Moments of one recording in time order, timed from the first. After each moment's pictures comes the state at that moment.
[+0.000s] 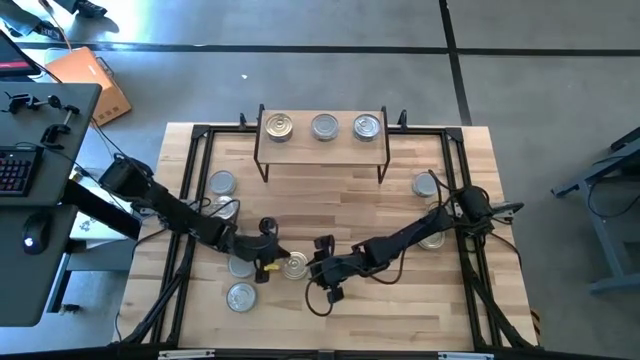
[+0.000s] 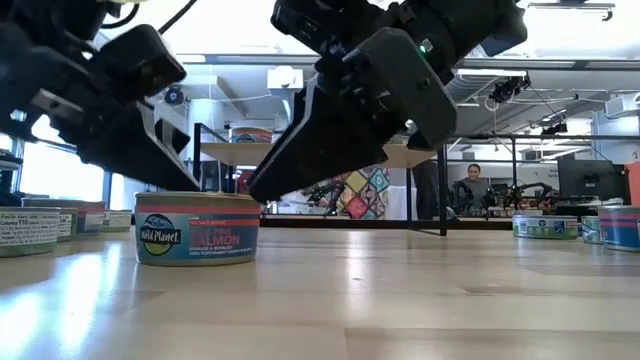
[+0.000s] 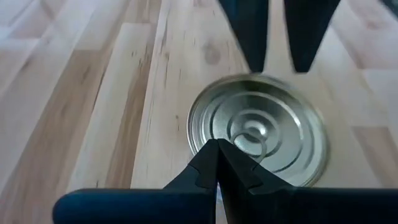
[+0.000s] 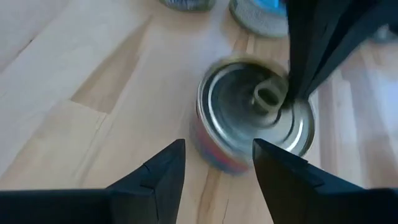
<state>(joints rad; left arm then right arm) -0.44 1.50 0.43 0.42 -0.32 -0.27 0.37 2.04 1.26 0.05 0.24 -0.11</state>
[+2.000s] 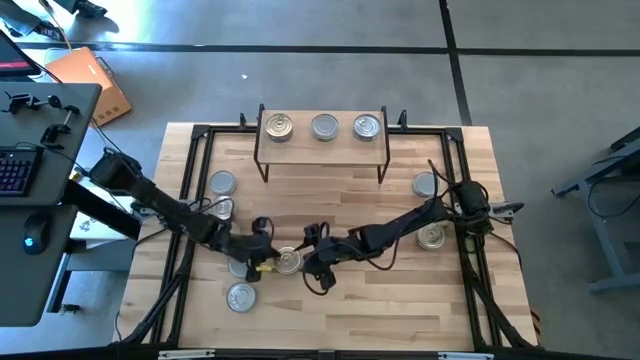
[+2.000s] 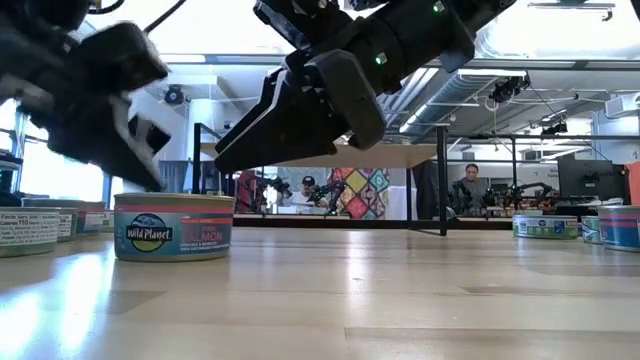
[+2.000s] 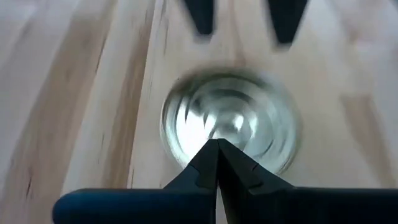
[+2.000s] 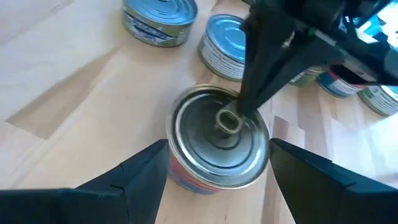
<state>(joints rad) -0.47 1.37 0.42 0.18 -0.31 -0.35 0.28 2.04 1.26 0.19 0.15 -0.32</state>
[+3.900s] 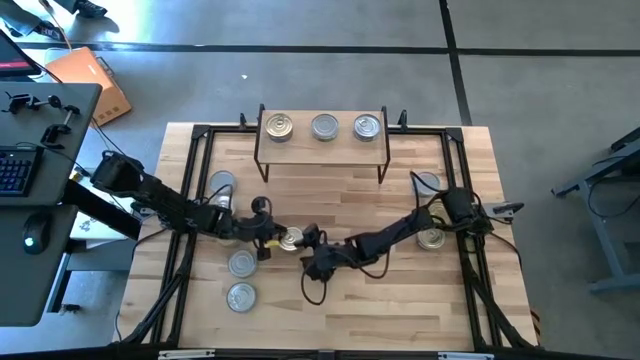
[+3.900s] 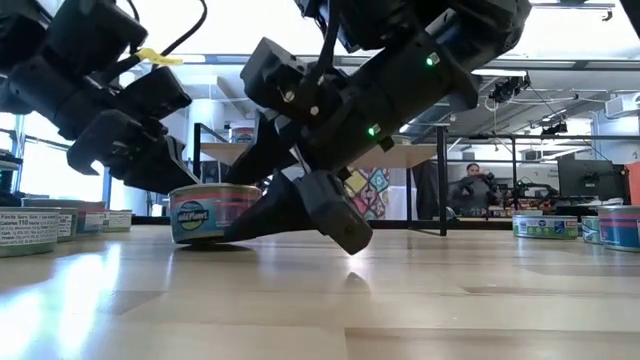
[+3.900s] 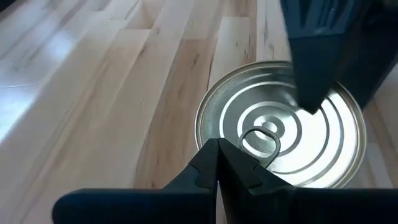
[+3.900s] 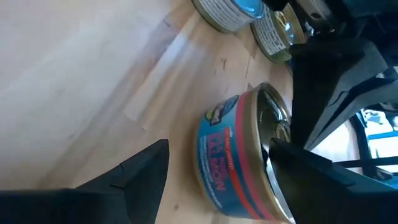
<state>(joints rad) -0.28 1.43 0.28 0.43 -0.41 -0.21 0.29 2.16 1.26 0.28 0.42 -0.64</state>
